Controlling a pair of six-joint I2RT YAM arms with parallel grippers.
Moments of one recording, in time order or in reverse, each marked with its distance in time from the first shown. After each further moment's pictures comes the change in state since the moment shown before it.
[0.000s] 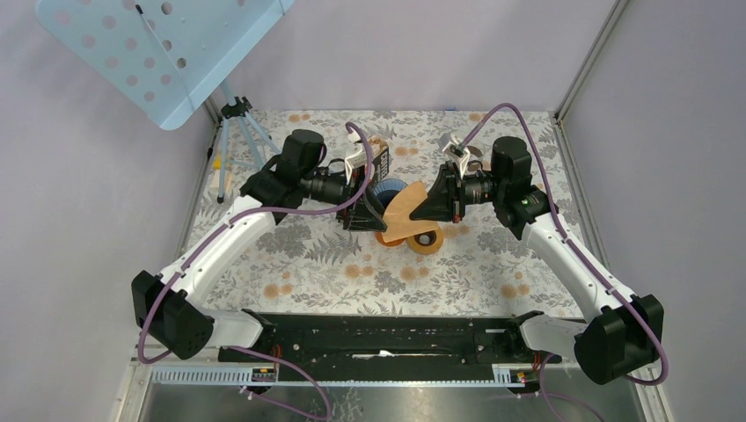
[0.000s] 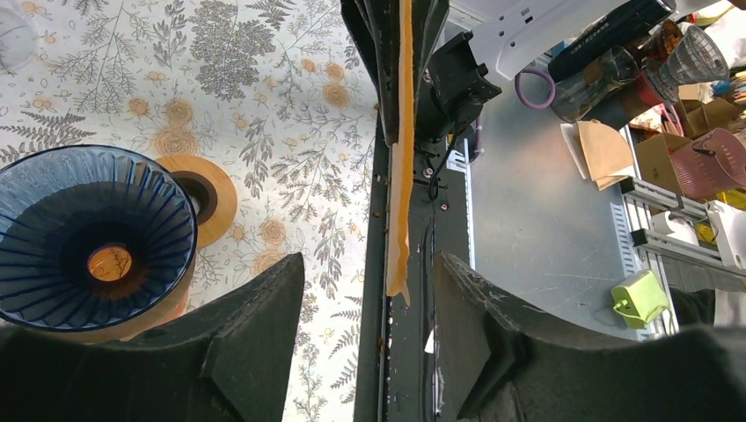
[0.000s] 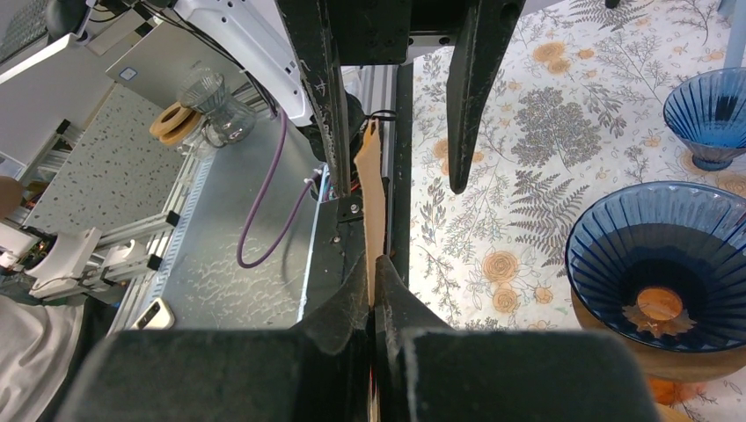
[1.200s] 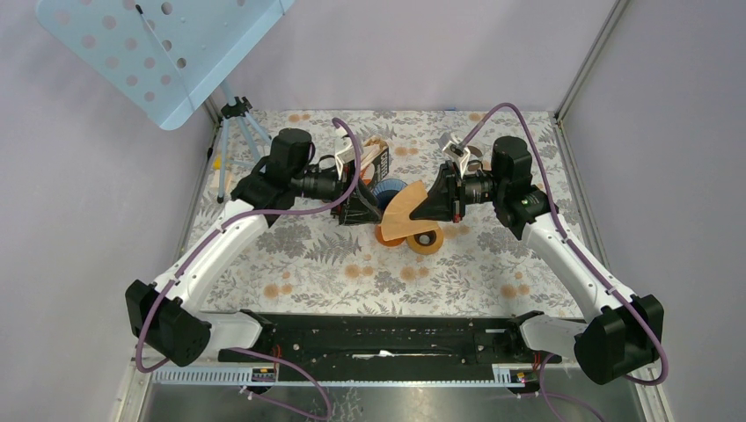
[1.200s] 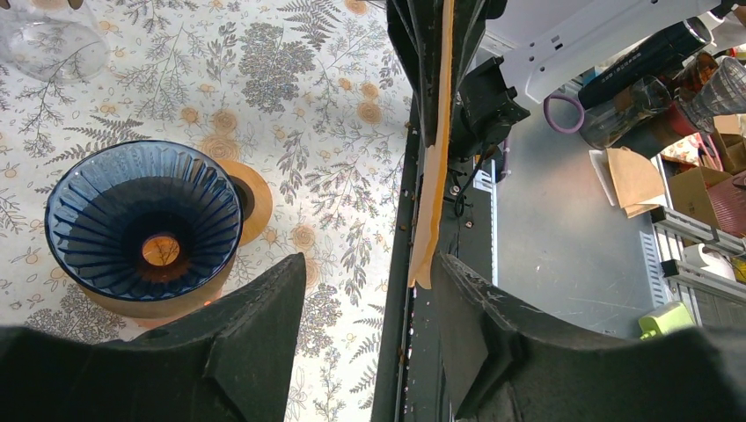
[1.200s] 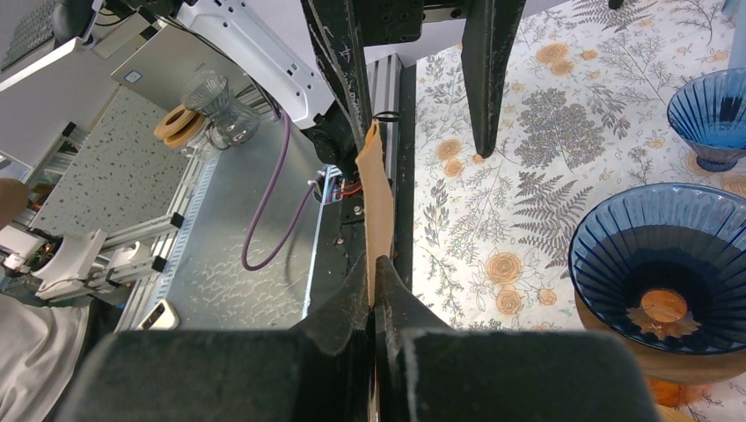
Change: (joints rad) left arm 0.047 -0.044 -0.031 0.061 -0.040 -0.037; right arm 0.000 0.000 0.000 0.007 -0.004 0.014
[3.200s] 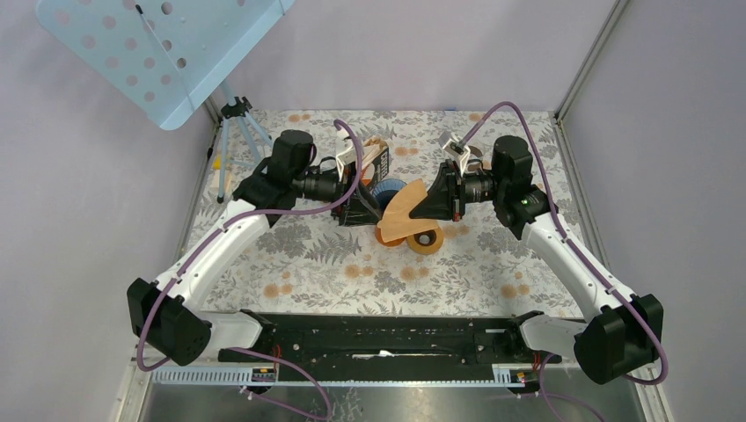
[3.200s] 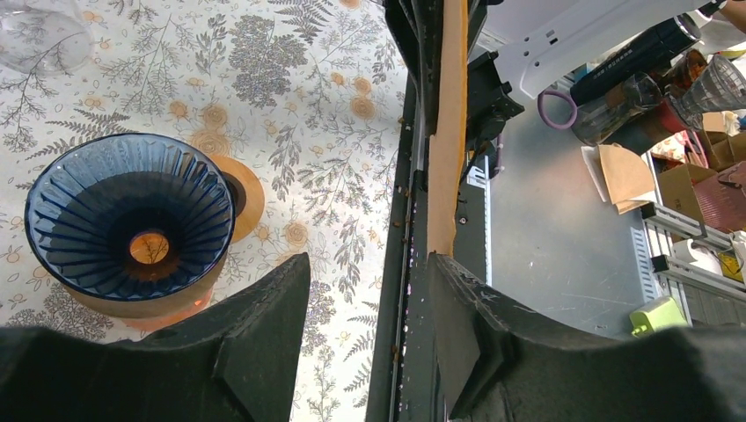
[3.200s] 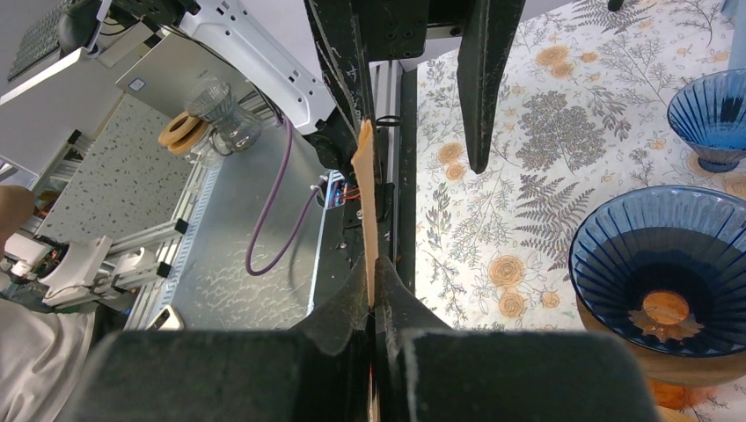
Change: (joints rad) left arm 0.000 0.005 -0.016 0.003 0.015 -0.004; right arm 0.000 0.002 0.000 0.029 0.005 0.041
